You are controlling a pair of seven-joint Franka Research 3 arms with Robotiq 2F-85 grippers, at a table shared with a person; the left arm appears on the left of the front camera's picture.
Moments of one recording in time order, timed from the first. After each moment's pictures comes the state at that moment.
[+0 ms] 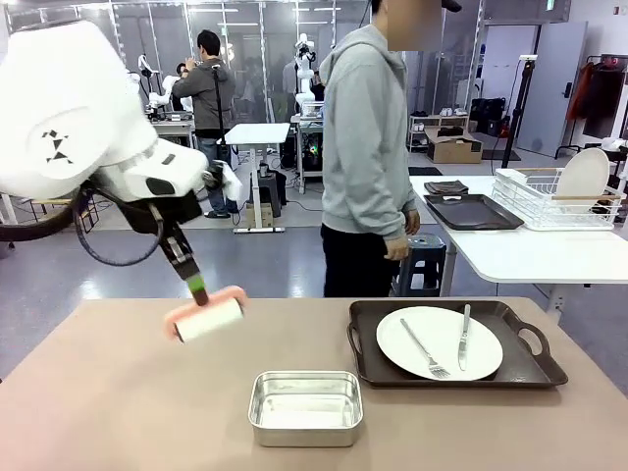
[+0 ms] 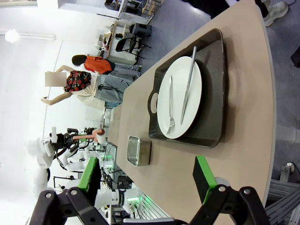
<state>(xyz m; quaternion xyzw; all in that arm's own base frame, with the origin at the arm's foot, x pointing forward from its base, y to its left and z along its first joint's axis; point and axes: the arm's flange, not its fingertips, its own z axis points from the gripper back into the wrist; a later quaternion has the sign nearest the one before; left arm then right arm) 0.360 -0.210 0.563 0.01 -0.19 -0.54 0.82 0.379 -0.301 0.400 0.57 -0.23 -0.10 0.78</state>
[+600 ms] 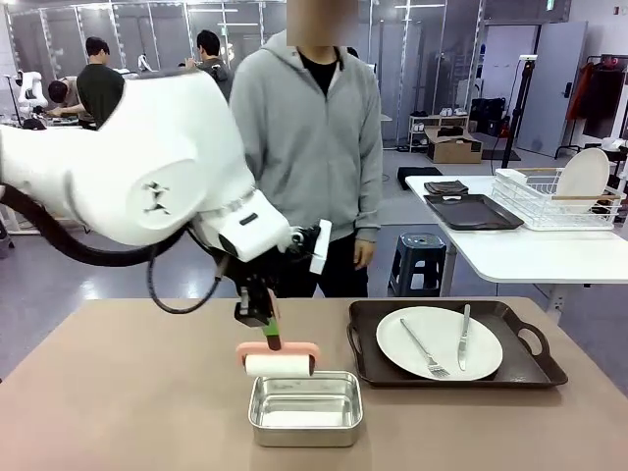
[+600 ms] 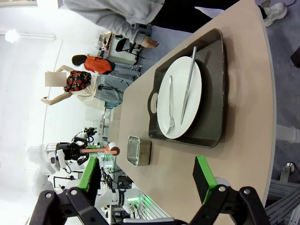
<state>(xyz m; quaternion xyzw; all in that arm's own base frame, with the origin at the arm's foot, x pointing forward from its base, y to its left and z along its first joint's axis) 0.345 -0.321 0.512 0.02 -0.16 -0.75 0.65 0.379 -0.301 0.400 0.57 -0.23 -0.10 0.78</state>
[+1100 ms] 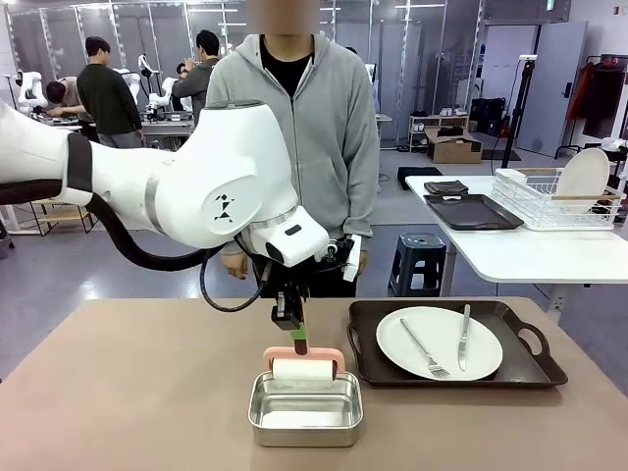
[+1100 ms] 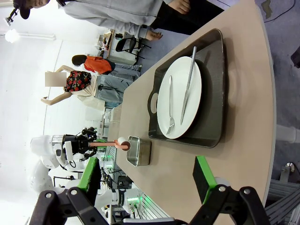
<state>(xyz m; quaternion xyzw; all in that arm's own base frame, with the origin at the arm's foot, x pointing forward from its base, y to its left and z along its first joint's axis) 0.389 -0.359 0.485 0.01 -0.13 -0.75 0.65 0.379 -0.301 0.400 0.57 -0.23 -0.10 0.78</state>
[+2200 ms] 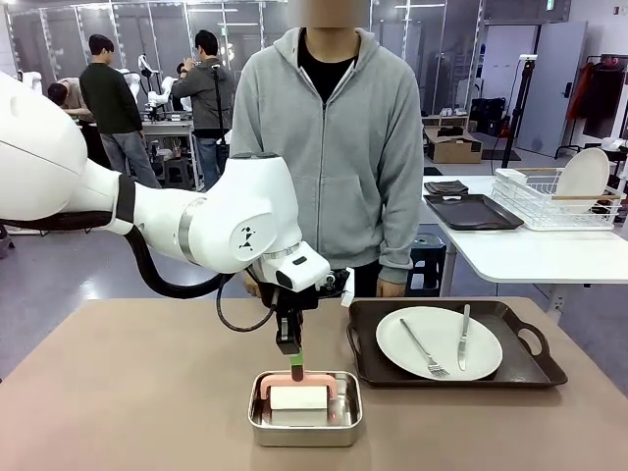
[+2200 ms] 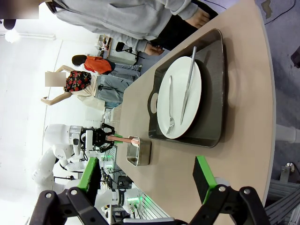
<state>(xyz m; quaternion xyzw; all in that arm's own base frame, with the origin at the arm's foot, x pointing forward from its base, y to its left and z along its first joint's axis) 0.436 -0.358 0.415 -0.03 -0.08 -0.72 0.68 0.379 -0.301 0.400 0.57 -0.23 -0.10 0.78</state>
